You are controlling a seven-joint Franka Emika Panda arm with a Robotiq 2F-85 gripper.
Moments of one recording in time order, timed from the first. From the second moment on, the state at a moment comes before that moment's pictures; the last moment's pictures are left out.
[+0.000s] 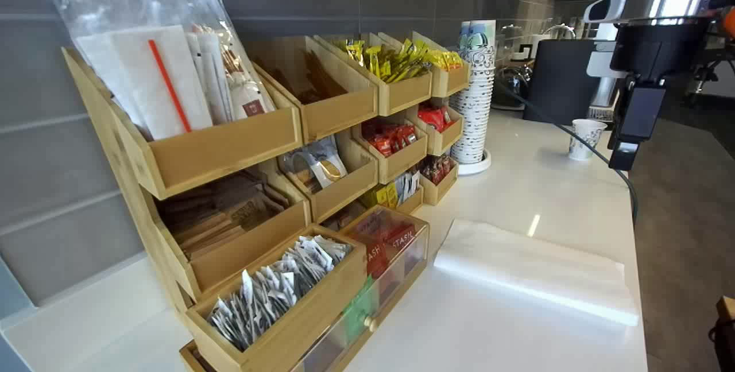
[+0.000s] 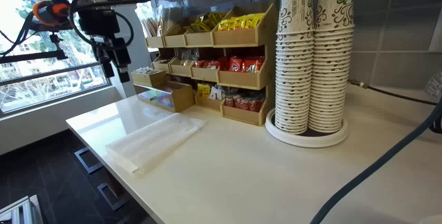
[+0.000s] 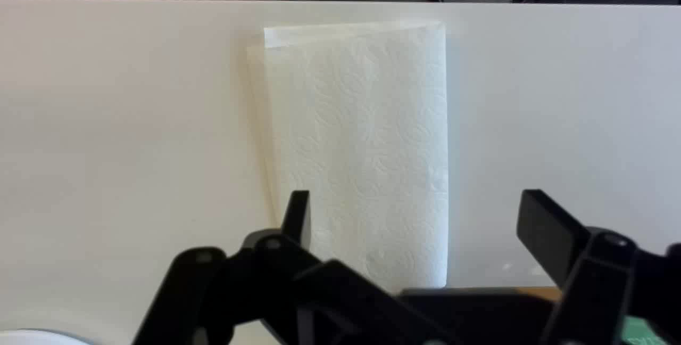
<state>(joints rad) -0.01 -0.60 0.00 -2.50 0.03 1.91 -0.03</state>
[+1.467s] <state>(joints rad) 0.06 -0.59 0.02 -2.43 0.02 2.10 -0.15</state>
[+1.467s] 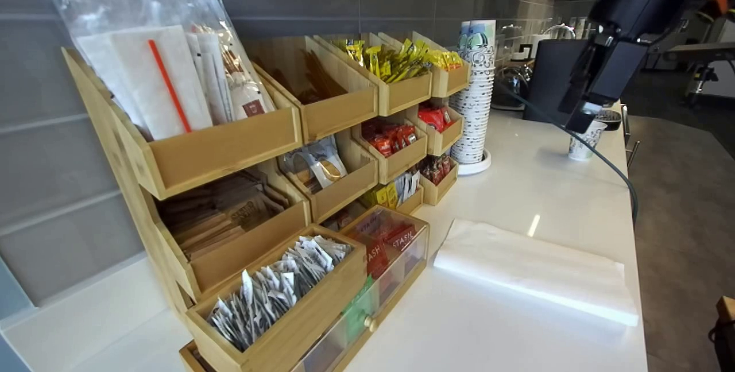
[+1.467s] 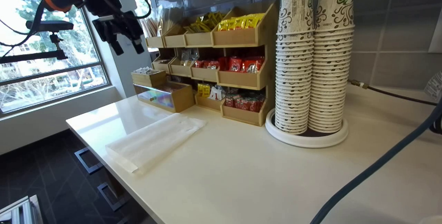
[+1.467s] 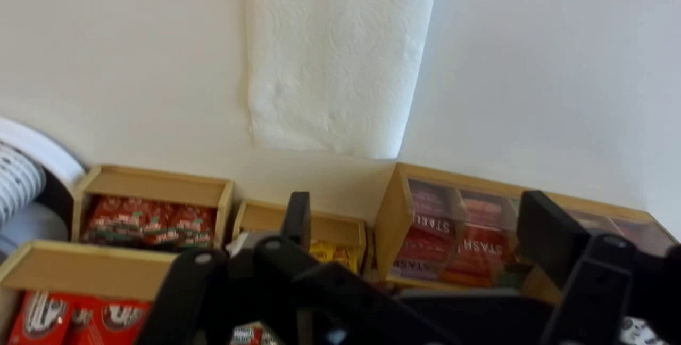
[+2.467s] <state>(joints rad) 0.08 -0.44 -0.01 -2.33 0.04 2.48 -0.19</state>
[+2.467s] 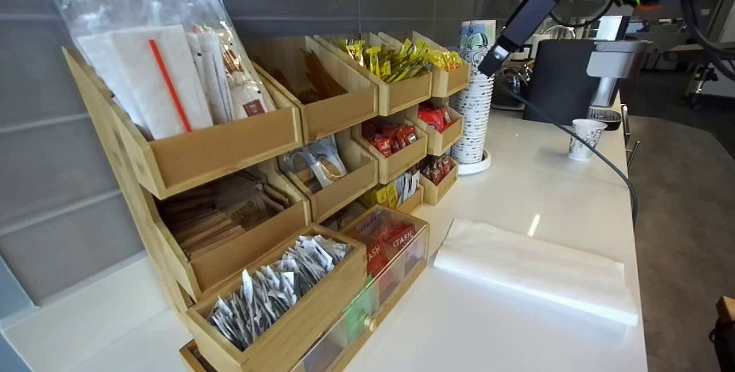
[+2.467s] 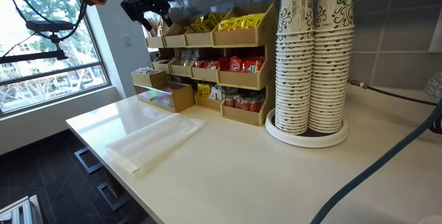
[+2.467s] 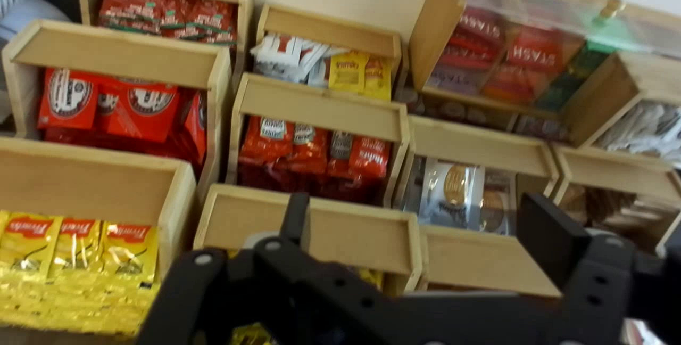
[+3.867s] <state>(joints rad) 0.53 -0.22 -0.37 -2.23 0.53 3.00 -0.69</state>
